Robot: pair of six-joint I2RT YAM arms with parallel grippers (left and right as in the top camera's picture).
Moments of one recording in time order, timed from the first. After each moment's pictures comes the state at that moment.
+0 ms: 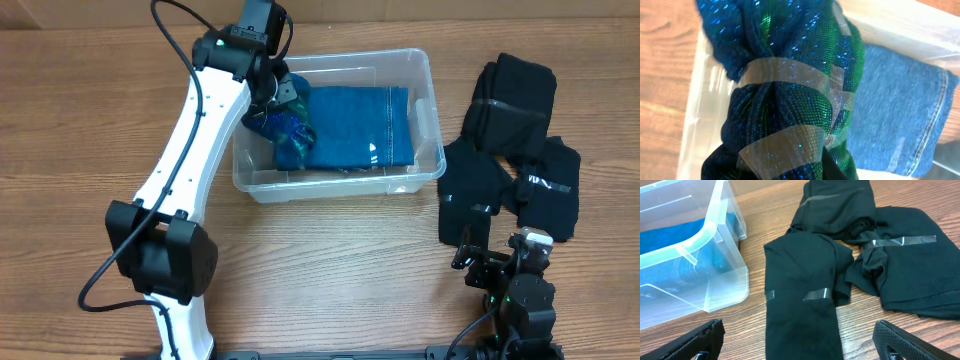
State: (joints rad) left arm -0.30 2.02 2.01 -1.18 -0.03 -0.62; right arm 0.11 0.01 0.18 -0.62 0.20 0.30
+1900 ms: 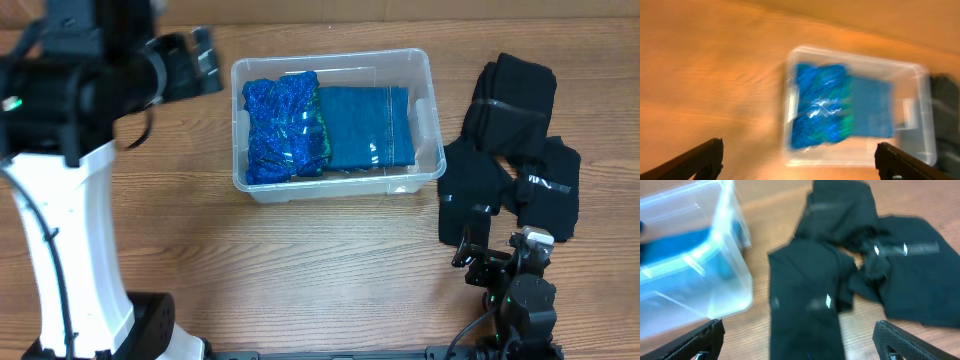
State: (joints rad) left arm -0.07 1.73 2.48 -1.63 0.05 -0.30; right arm 0.11 0.01 0.18 -0.57 0.19 0.31
